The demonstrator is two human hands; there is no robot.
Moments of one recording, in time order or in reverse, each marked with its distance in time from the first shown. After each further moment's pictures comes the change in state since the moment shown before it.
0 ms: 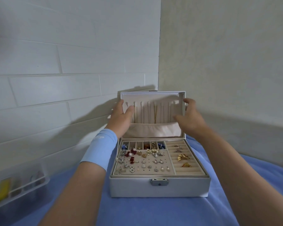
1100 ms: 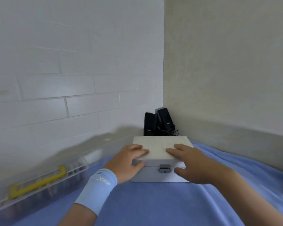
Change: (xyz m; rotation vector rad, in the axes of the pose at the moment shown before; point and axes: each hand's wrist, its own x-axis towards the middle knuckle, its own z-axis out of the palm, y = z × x) left_hand -0.140 -0.017 -0.044 0.604 -0.306 0.311; right_hand -0.152 -0.019 -0.025 -0.853 -0.511 -0.300
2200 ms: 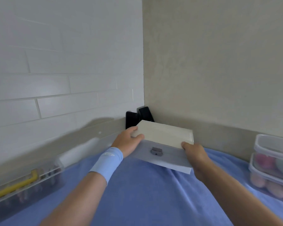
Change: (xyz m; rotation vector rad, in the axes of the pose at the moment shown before) left_hand 0.072 0.065 0.010 -0.407 0.113 -0.303; right_hand -0.012 0.050 0.010 1.261 0.486 0.719
